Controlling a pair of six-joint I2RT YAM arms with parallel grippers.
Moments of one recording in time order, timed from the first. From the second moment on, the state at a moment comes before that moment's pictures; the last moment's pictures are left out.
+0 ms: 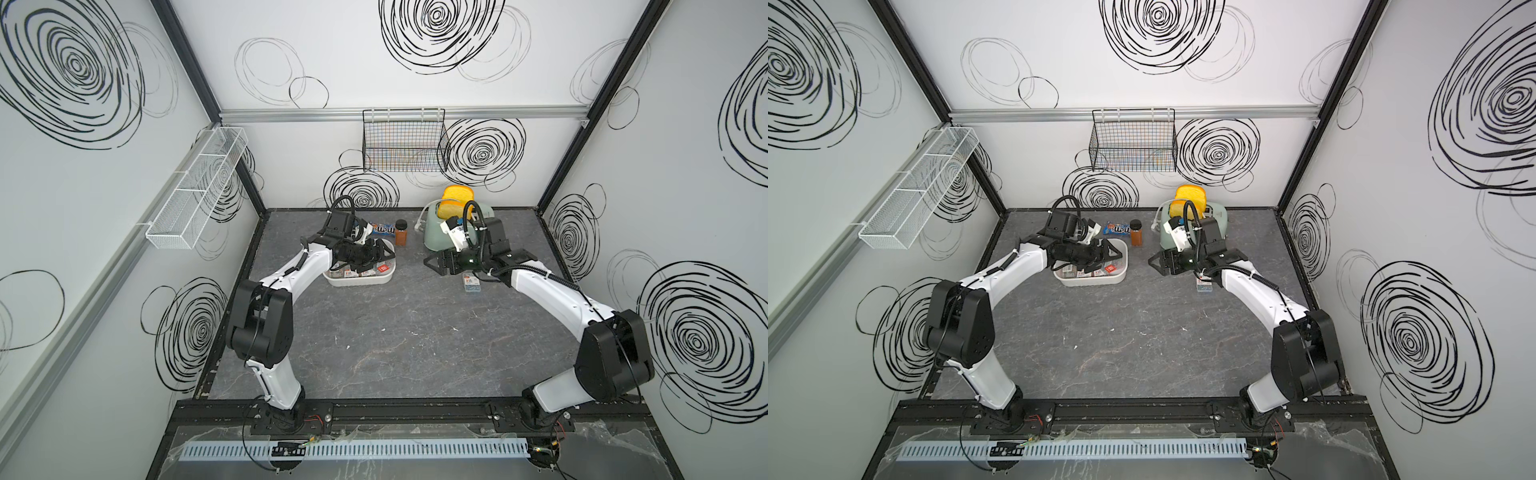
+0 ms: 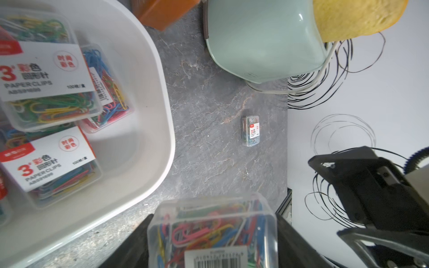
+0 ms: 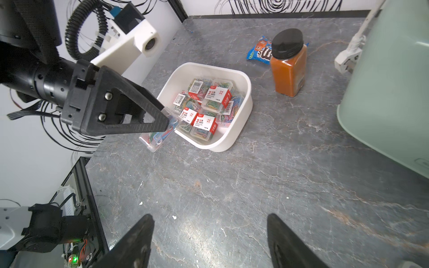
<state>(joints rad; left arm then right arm) -0.26 1.76 1.33 -0.48 0.70 -0.57 0.40 1.50 1.12 -0.31 -0.59 0.18</state>
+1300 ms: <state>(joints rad) -0.43 1.61 1.06 0.16 0.61 -1.15 0.61 1.45 0.89 0.26 -0.40 0.43</state>
